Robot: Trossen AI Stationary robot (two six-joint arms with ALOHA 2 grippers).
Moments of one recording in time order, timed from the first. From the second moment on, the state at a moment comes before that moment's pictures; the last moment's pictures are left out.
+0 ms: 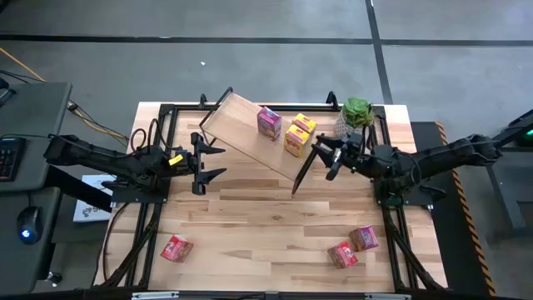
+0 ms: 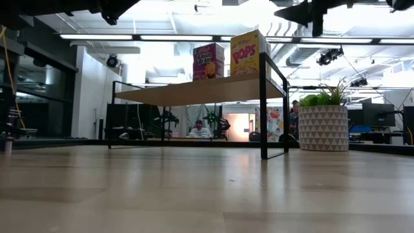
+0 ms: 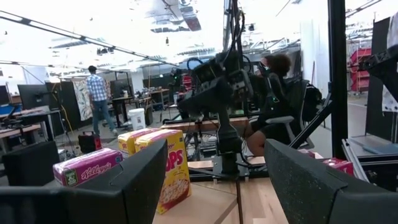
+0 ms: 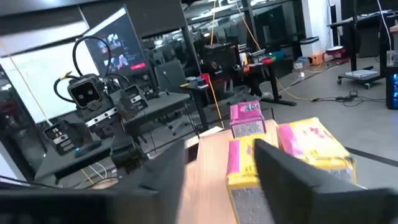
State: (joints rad) left arm -0.13 0.75 0.33 0.67 -0.22 0.19; right arm 0.15 0.89 0.55 0.44 0.61 0.23
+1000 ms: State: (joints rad) left arm -0.13 0.75 0.33 0.65 -0.22 0.19; right arm 0.82 1.24 1.26 -1.04 0.10 1.75
